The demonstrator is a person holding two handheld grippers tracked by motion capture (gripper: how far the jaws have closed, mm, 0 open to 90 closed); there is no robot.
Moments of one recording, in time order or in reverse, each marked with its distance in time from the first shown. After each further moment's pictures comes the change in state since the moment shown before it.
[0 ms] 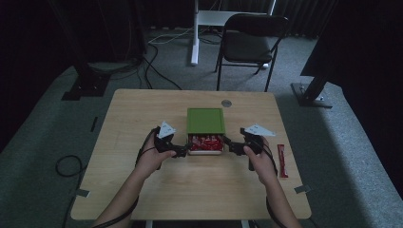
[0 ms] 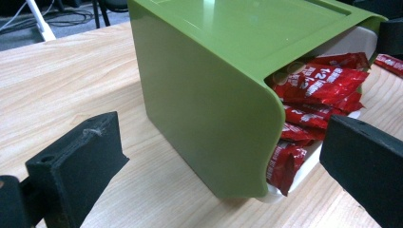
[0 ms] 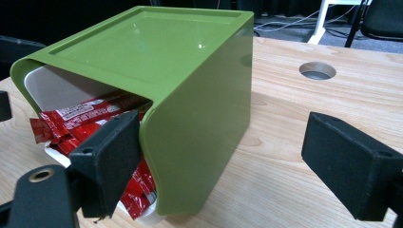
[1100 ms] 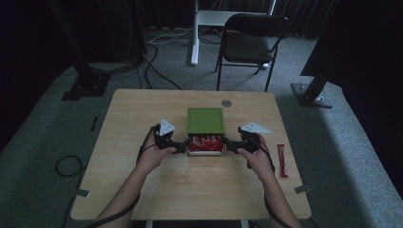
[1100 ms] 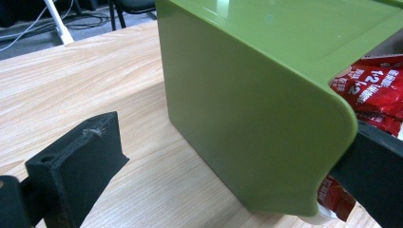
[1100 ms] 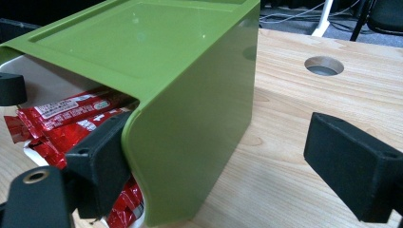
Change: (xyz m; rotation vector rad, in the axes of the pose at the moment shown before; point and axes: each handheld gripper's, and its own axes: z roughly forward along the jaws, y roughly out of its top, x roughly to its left) left arm 0.013 0.000 0.015 0.002 0.055 0.014; right arm -0.002 0.001 0.016 0.039 0.006 -0.018
